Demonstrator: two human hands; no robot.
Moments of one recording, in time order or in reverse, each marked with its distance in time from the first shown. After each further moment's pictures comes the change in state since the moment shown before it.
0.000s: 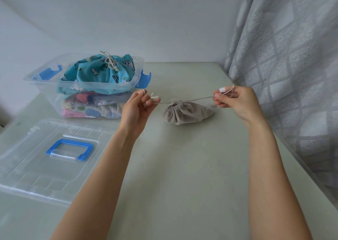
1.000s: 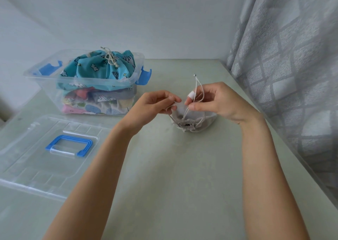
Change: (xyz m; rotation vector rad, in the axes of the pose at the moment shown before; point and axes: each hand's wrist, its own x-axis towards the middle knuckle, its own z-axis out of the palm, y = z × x) left_hand -0.025 0.012 0.026 0.878 -0.388 0.028; right_hand -0.017 -0.042 0.025 -0.089 -0.559 -0.144
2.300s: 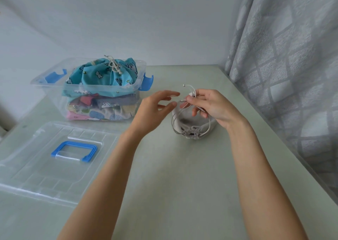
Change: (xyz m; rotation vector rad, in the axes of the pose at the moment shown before) left_hand 0.009 -0.015 -0.002 0.460 0.216 0.240; right_hand 0.018 0.013 0.019 0.209 0.161 0.164
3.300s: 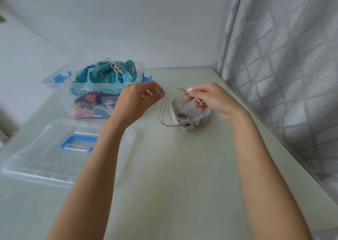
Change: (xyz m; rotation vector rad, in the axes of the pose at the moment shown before) left_hand -0.024 0.028 -0.050 0.191 0.065 0.133; right_hand -0.037 -0.027 0.001 -0.153 0.100 -0.015
